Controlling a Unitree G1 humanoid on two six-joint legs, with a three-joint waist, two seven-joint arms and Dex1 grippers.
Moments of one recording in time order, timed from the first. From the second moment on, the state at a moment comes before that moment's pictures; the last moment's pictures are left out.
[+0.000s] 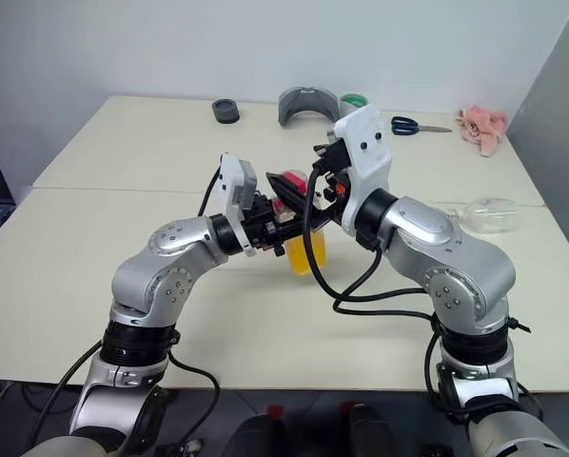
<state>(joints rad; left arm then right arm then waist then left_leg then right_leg) -0.64 0.35 -0.07 -0.14 -0.50 0.57 -0.78 -0.76 -0.29 0.04 -0.55 0.67 1.02 0.13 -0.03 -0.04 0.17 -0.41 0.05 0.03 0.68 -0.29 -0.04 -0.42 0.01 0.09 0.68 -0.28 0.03</state>
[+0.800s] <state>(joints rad) -0.64 0.35 -0.07 -0.14 -0.50 0.56 -0.79 -0.75 -0.29 0.05 -0.58 0.68 1.04 0.17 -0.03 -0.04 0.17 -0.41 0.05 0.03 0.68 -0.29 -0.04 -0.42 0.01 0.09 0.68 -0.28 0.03</state>
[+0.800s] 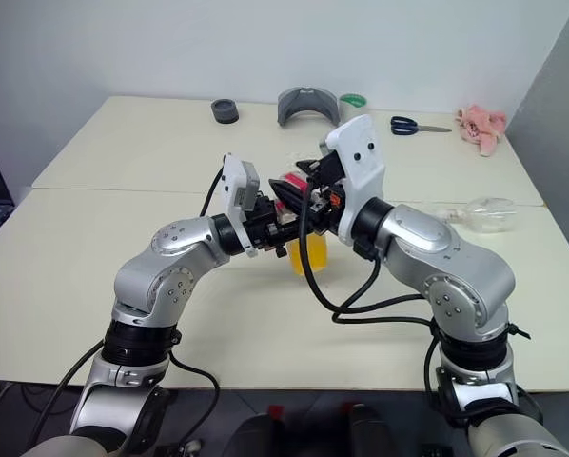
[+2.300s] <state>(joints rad) -0.59 0.40 0.02 -0.38 -0.65 0.78 -0.70 -1.02 -0.39 0.11 0.11 0.65 0.62 1.16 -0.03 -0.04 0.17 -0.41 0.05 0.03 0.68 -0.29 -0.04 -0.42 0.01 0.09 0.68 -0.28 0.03</state>
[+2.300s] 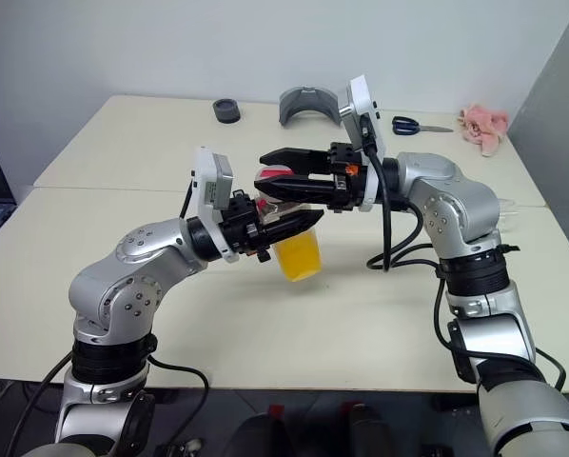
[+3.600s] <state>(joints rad) -0.61 0.39 -0.08 -0.17 -0.47 0.56 -0.74 -0.77 -0.22 -0.02 -0.58 0.59 1.14 0.19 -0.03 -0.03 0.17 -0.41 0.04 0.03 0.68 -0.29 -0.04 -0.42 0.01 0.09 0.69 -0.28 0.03</state>
